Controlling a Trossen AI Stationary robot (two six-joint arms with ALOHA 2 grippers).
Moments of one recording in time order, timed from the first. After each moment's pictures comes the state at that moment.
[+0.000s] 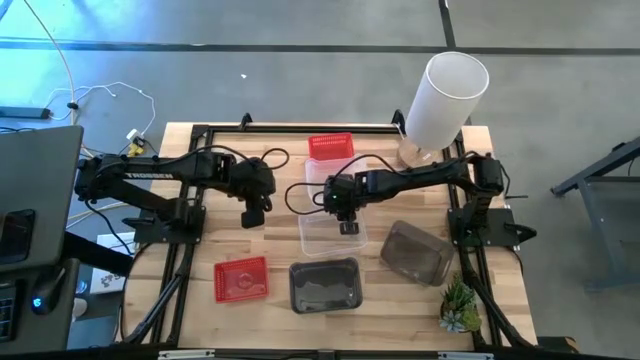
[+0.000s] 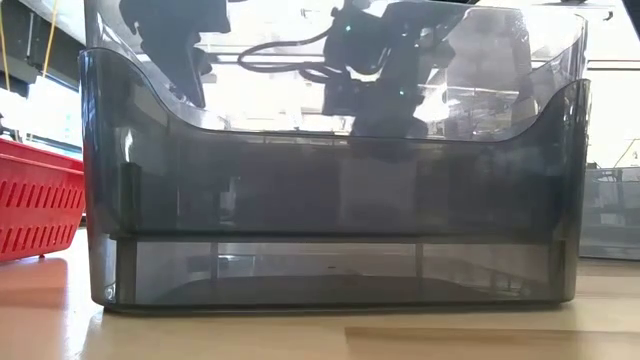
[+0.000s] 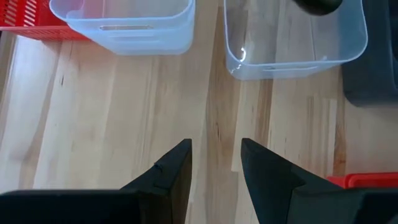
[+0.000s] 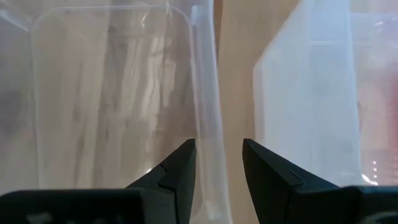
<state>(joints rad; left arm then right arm) 0.21 1.22 1.05 -0.93 -0.06 -0.02 -0.08 1.87 1.27 -0.53 0.01 -0.20</state>
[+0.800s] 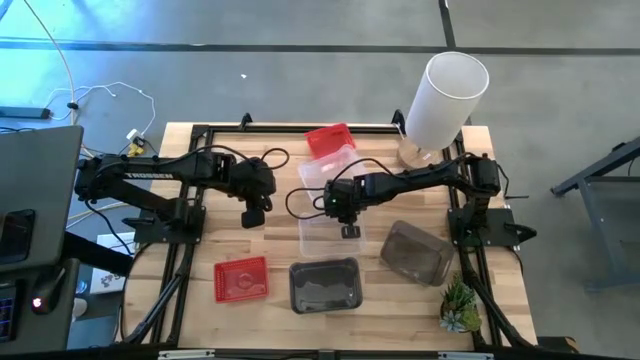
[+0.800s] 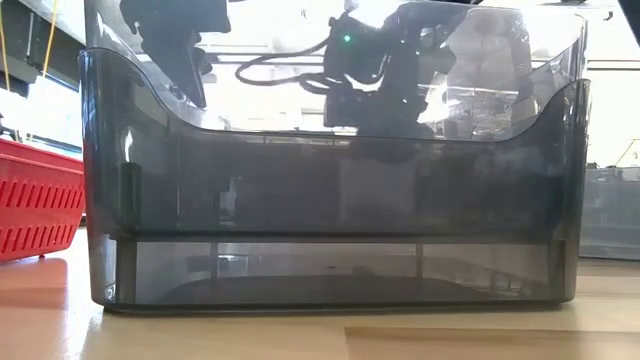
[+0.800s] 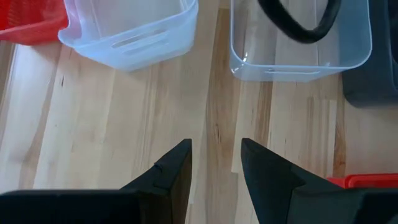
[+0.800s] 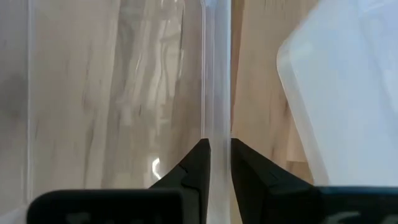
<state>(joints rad) 0.21 1.22 1.05 -0.92 -0.06 -0.02 -0.06 1.88 1.26 -0.55 -0.01 -0.19</state>
